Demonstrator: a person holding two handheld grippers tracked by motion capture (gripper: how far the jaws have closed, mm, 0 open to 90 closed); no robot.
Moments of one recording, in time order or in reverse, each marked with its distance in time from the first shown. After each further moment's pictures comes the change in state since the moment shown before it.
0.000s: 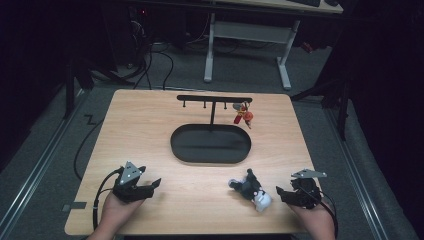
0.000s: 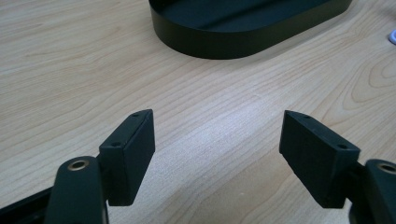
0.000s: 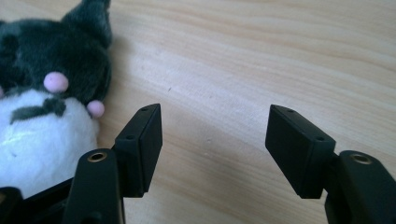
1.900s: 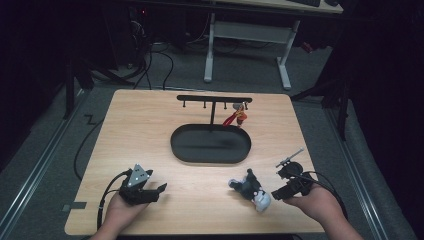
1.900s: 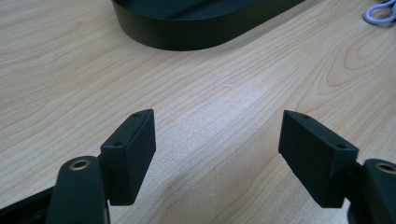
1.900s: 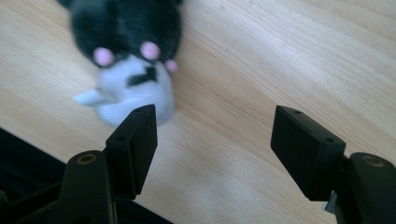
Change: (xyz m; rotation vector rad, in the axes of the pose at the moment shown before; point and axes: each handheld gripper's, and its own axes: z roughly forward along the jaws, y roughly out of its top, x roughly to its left) left arm -0.013 0.000 0.009 0.039 -0.058 0.061; right arm 0.031 0.067 -0.028 0.420 0.076 -0.145
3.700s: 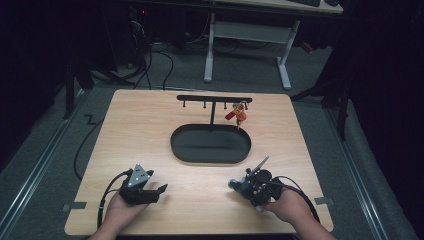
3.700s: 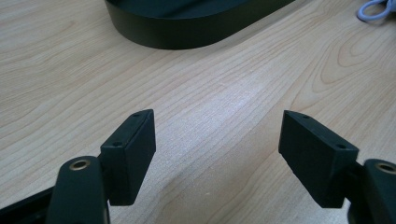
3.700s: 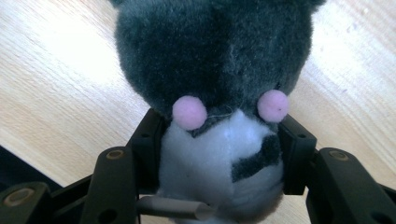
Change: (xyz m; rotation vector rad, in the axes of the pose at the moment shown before) left arm 0.000 0.000 0.001 0.006 -0.020 0.008; right arm 0.046 0.027 0.057 0.097 0.052 -0.116
